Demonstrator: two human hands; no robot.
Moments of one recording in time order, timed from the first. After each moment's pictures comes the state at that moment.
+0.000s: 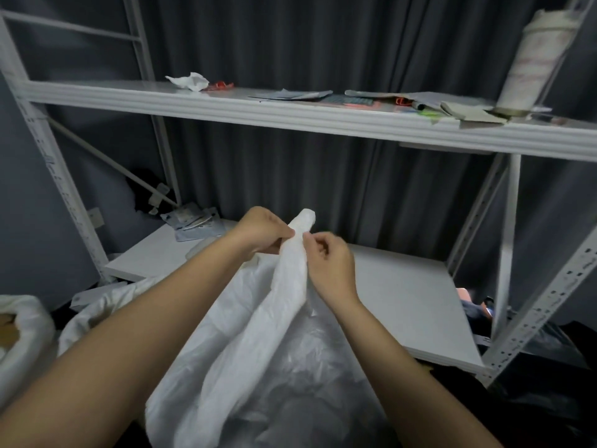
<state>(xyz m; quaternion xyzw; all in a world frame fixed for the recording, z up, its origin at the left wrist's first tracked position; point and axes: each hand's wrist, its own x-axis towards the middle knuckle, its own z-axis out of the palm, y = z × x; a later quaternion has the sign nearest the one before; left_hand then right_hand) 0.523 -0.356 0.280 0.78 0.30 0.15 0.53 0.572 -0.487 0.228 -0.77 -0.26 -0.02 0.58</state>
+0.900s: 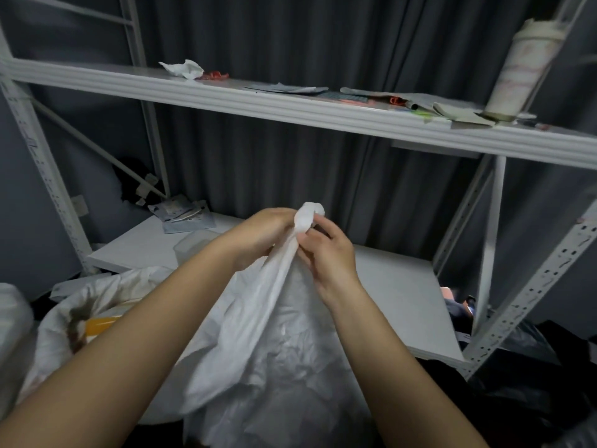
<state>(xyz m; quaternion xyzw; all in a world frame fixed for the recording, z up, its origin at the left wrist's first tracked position) 0.495 -0.391 0.283 0.77 0.16 0.09 0.61 0.557 -0.498 0.248 -0.53 -0.15 0.21 0.81</state>
